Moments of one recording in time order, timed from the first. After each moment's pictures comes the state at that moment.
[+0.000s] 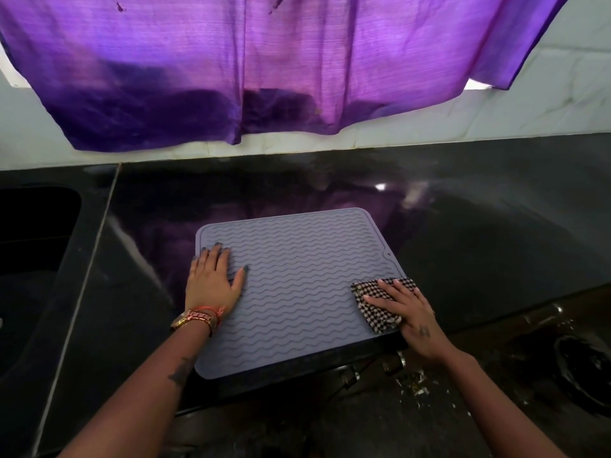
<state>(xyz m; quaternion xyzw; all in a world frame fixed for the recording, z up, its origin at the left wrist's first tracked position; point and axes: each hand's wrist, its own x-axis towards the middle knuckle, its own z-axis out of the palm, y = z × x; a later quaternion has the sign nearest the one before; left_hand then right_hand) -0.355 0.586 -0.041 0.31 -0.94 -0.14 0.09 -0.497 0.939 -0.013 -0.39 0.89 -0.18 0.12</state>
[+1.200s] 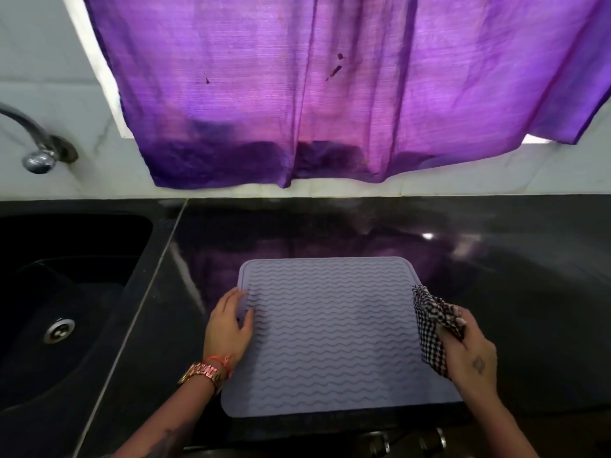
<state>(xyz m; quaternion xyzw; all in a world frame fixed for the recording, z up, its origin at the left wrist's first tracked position) -0.317 0.597 -0.009 0.37 -0.84 -0.32 0.24 -0.492 0.895 0.053 -0.12 0.88 -0.46 0.03</state>
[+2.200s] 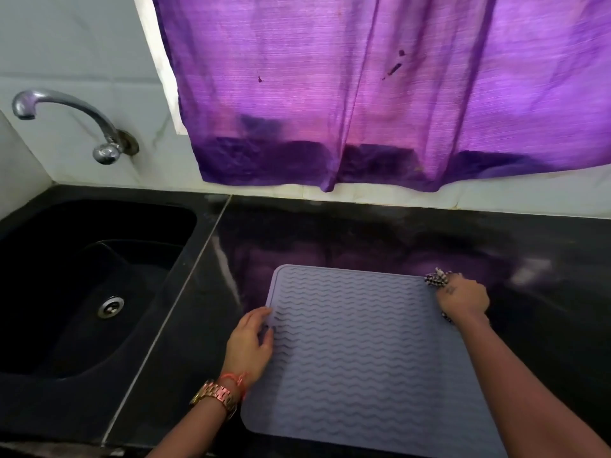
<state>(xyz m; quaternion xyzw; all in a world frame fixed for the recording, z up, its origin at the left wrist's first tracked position) -0.305 0.601 -0.013 0.40 -0.81 -0.36 0.23 -0.632 0.766 0.031 -0.15 0.98 -0.10 0.07</state>
